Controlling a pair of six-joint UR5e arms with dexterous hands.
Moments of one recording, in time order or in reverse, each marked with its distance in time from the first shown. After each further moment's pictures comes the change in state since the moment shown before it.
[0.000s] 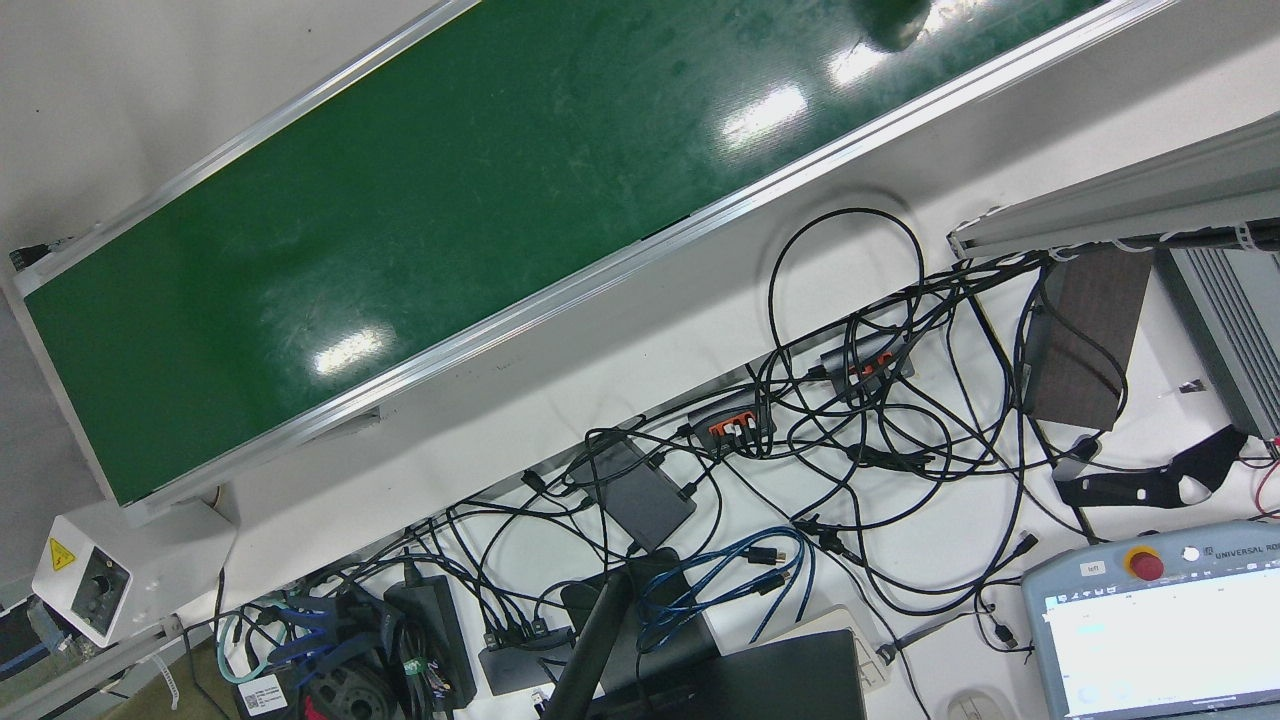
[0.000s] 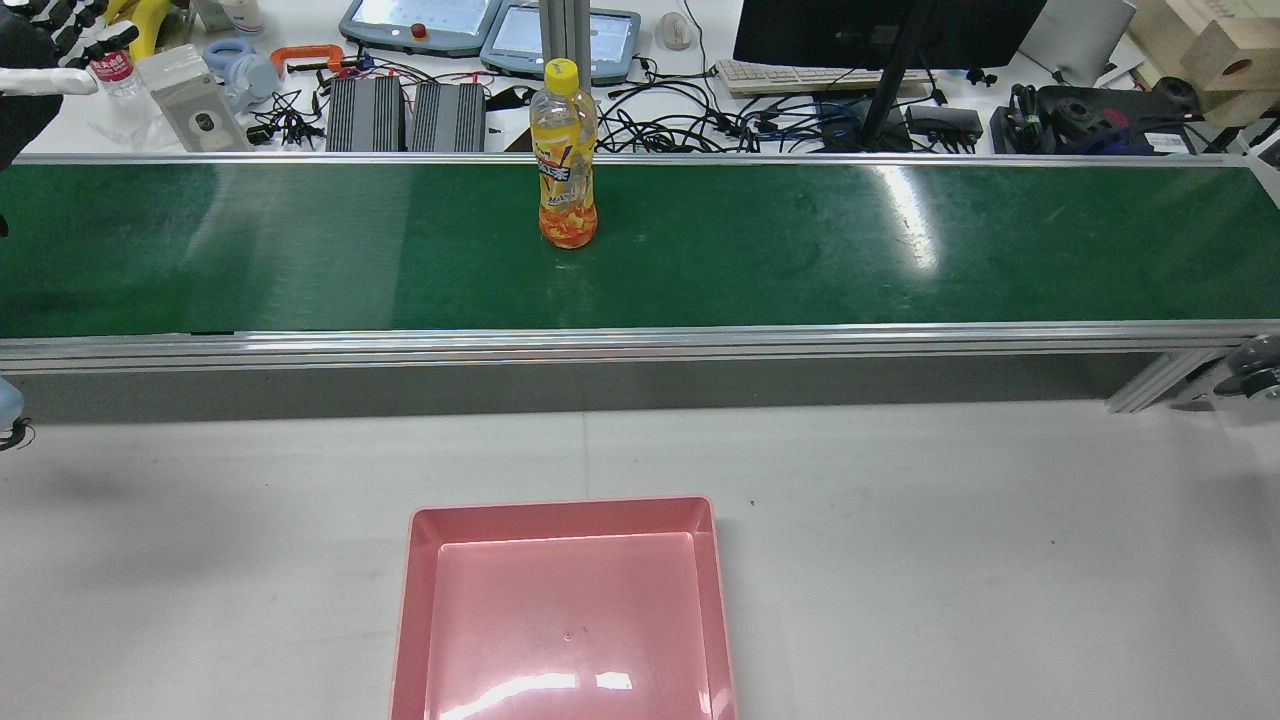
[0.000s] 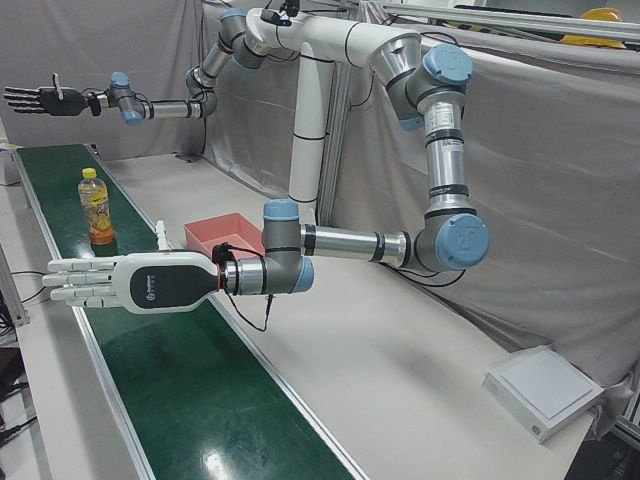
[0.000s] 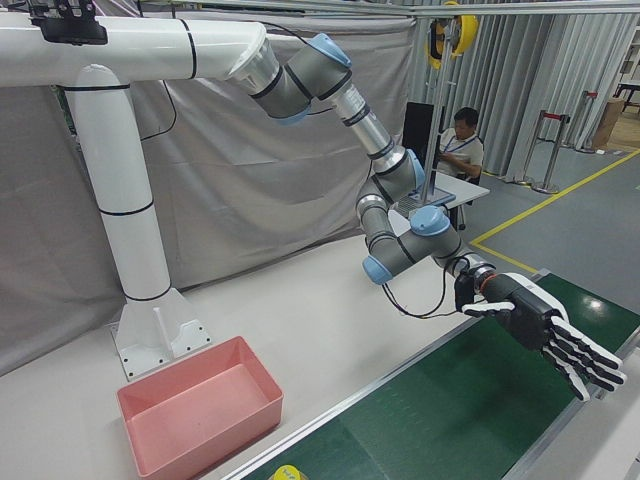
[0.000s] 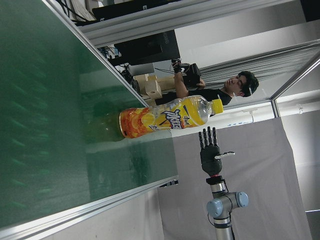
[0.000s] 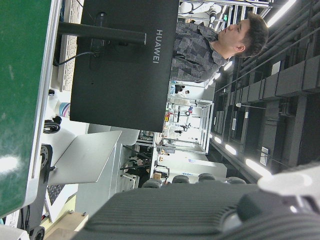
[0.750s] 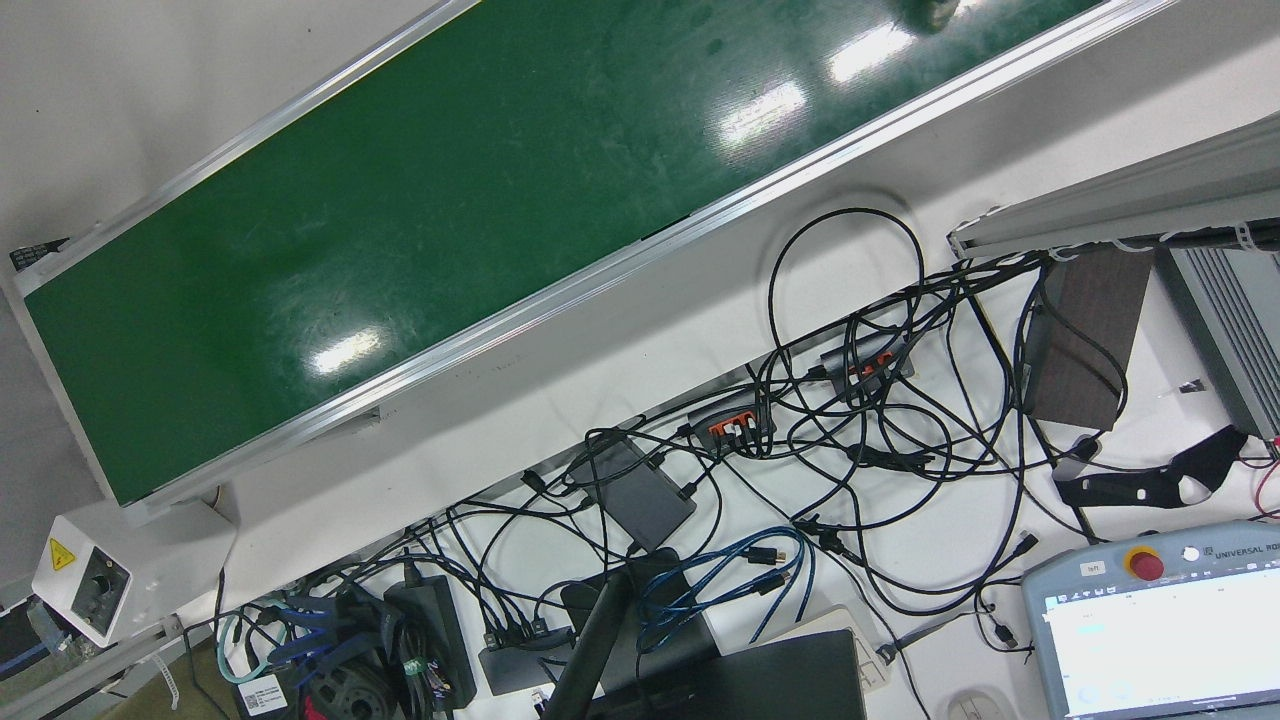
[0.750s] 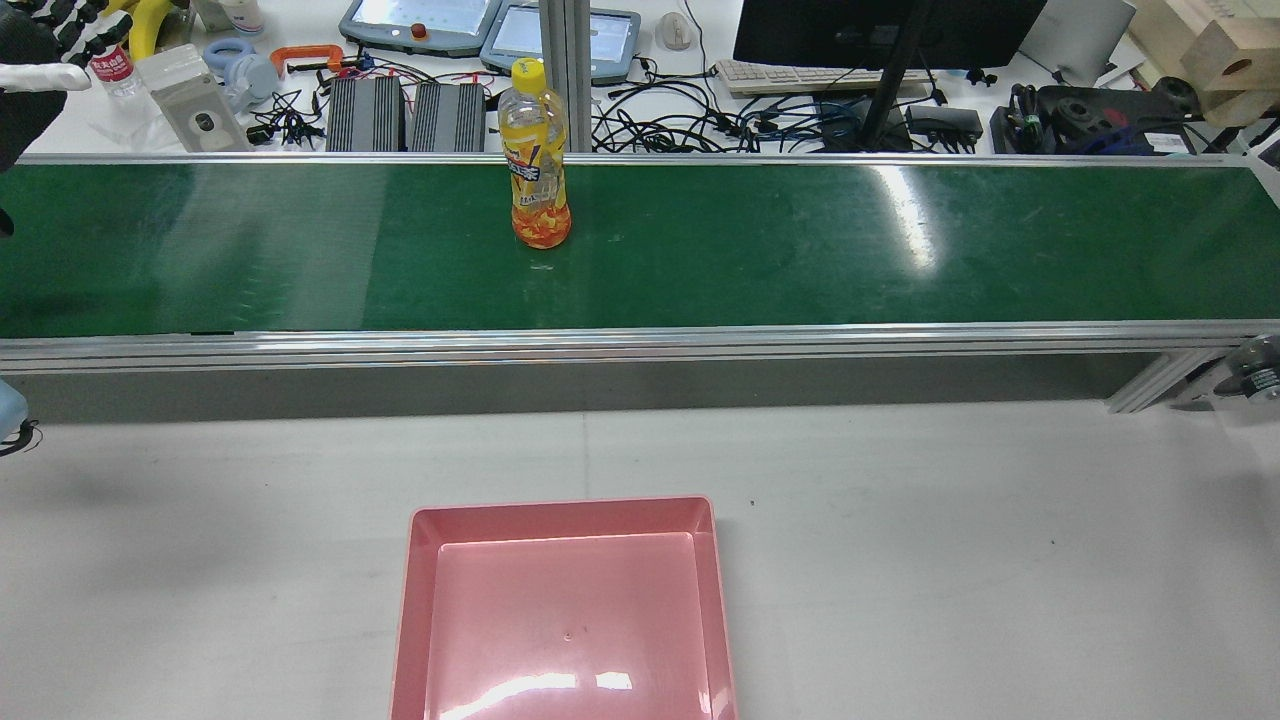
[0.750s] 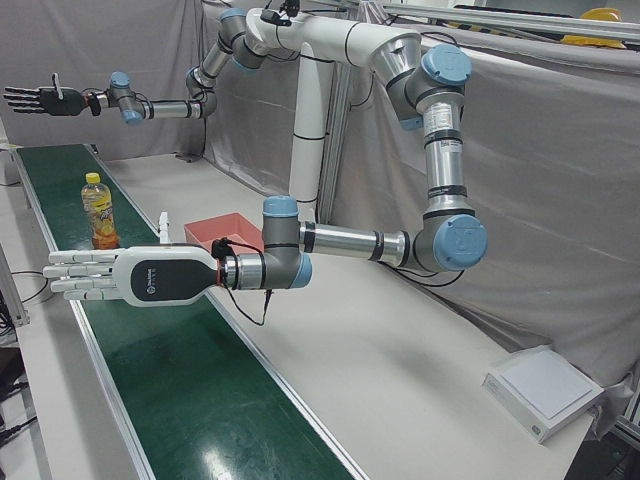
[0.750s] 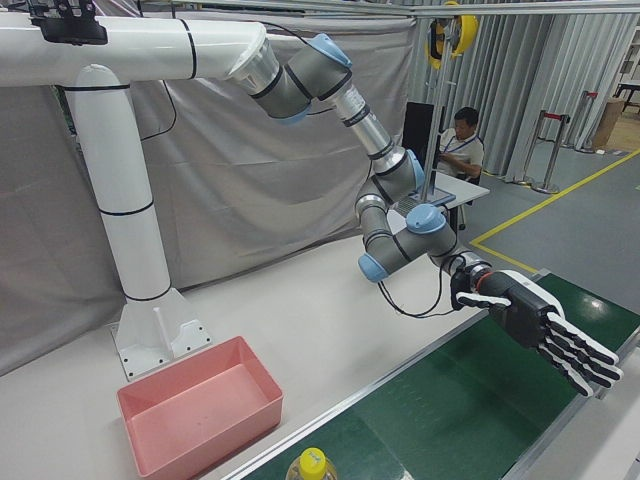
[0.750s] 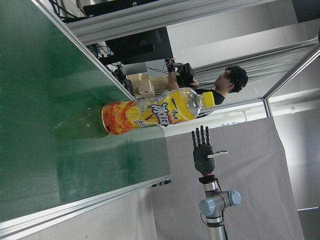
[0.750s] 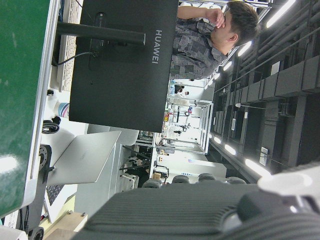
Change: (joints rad) left arm 0.007 0.001 -0.028 0.015 -0.012 -0.015; right arm 0.000 0.001 0.000 0.000 0.000 0.000
